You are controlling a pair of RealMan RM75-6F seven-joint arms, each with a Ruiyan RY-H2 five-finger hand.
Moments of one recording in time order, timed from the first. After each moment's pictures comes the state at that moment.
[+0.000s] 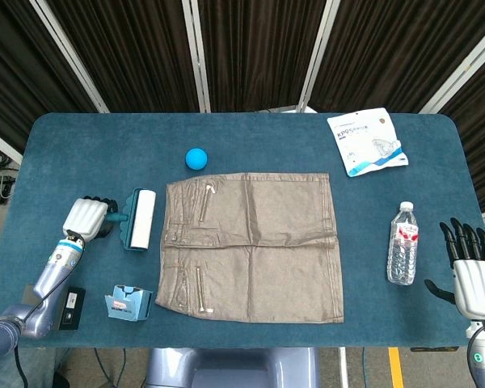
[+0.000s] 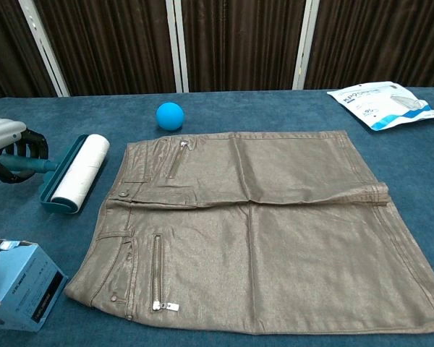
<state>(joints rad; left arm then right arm) -0.59 -1.56 -0.12 -0.96 1.33 0.91 0.09 0.08 -1.16 0.11 -1.57 -1.45 1.52 -0.17</state>
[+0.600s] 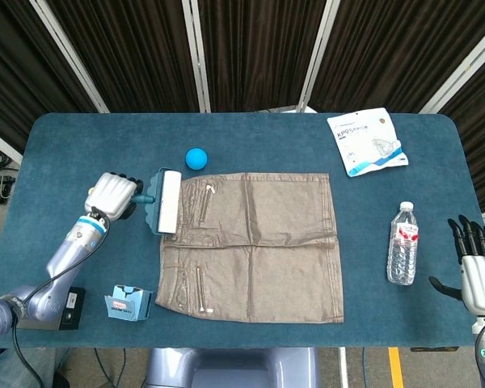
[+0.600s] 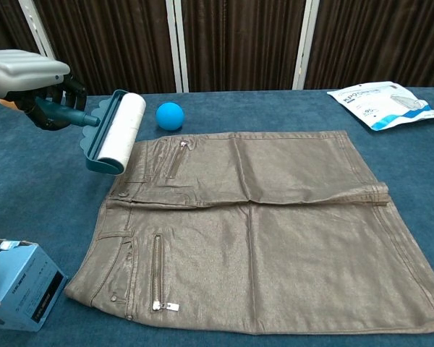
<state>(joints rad) -0.77 -1.31 -0.22 -1.46 1.00 0.81 0.59 0.09 -1.14 0.14 -1.58 -1.39 1.47 -0.11</state>
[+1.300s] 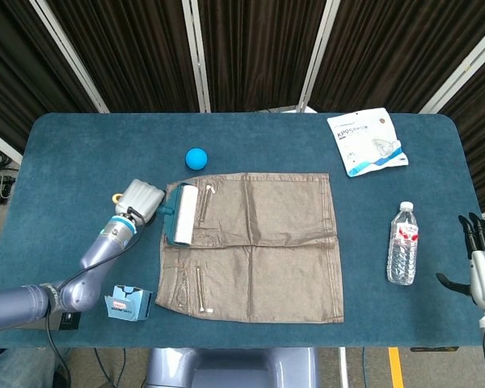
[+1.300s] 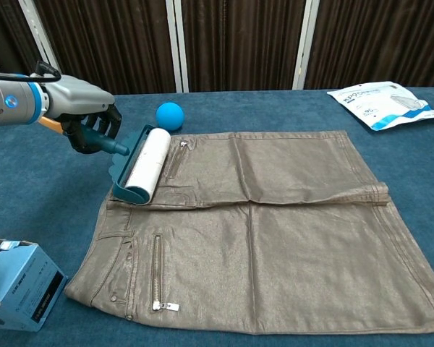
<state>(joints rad) -1.01 -1.38 -0.10 -1.51 0.58 0.80 0.88 0.10 -1.12 0.16 -1.56 -1.33 1.42 -0.06</state>
